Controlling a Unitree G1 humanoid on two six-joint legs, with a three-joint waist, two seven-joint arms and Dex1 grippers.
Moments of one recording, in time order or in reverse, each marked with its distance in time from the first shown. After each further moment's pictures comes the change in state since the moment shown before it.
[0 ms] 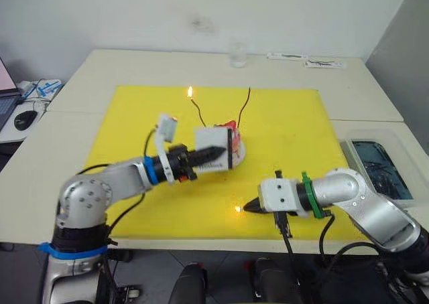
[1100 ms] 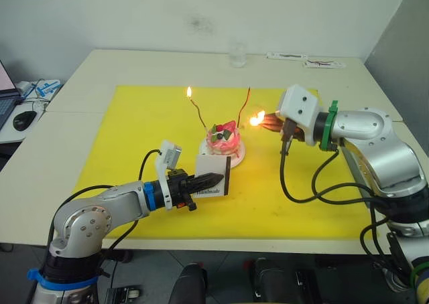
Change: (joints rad) left arm 0.201 0.008 -0.094 -0.149 0.120 -0.043 -0.057; right arm -0.326 0.162 -0.211 0.328 -0.053 0.020 -0.217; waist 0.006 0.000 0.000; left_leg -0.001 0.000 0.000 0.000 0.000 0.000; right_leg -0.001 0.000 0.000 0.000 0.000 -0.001
